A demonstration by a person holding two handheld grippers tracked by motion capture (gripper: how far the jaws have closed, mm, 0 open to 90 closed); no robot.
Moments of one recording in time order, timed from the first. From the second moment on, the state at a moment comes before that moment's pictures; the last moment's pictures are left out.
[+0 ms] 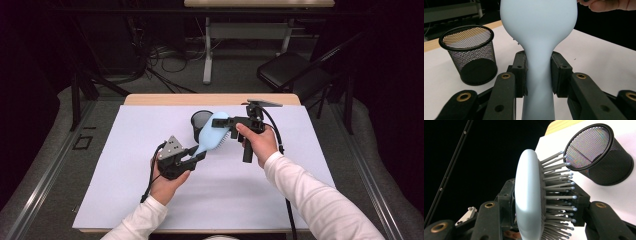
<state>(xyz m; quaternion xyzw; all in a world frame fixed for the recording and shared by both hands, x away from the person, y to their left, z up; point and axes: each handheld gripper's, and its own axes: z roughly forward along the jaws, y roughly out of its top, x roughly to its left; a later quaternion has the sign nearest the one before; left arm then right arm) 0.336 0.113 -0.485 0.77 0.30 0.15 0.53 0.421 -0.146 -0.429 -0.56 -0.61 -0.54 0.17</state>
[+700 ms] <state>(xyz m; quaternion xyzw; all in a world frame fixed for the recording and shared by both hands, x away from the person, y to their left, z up) 0.340 0.117 -0.487 0.76 0.32 0.15 0.54 0.426 -0.151 -0.431 -0.57 -0.60 -0.54 0.16</state>
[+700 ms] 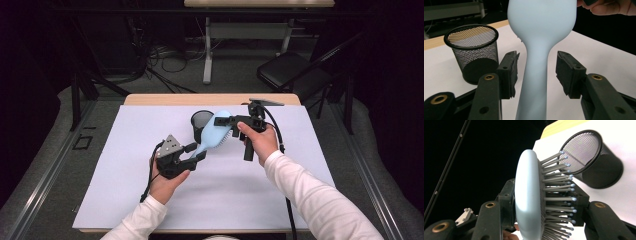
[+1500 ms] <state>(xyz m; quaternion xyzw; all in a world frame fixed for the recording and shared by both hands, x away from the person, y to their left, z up) 0.344 0.128 -0.480 0.74 0.35 0.15 0.55 0.433 -0.168 -0.420 -0.57 -0.59 -0.55 0.13</state>
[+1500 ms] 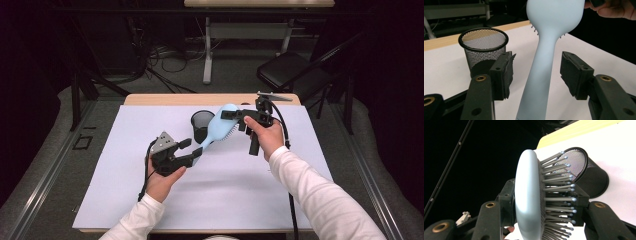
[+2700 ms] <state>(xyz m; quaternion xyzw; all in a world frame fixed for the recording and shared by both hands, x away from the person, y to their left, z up) 0.365 0.161 -0.481 0.73 0.41 0.18 0.52 0.434 -0.165 -0.407 -0.56 -0.60 -0.55 0.11</state>
